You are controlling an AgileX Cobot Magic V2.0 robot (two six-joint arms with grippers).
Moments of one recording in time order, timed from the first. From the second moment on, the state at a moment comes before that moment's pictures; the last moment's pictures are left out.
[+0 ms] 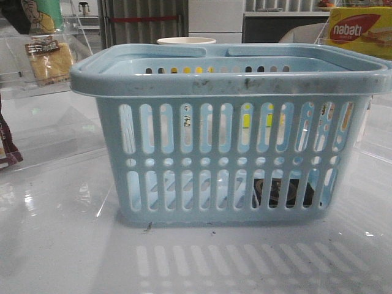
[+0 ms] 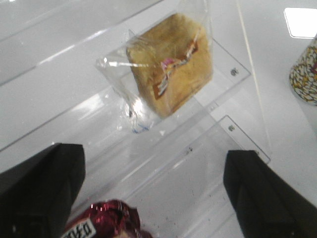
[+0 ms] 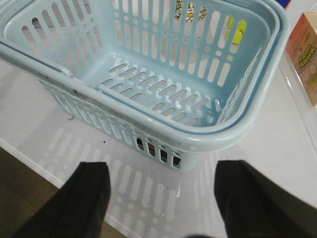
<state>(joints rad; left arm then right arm) -0.04 1.69 -1.42 -0.07 0.54 0.05 0.40 0.71 -0.74 0.13 0.69 -0.11</state>
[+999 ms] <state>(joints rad) -0.03 2.05 -1.77 -0.09 0.56 0.05 0.40 0.71 -0.74 0.13 0.69 -0.12</state>
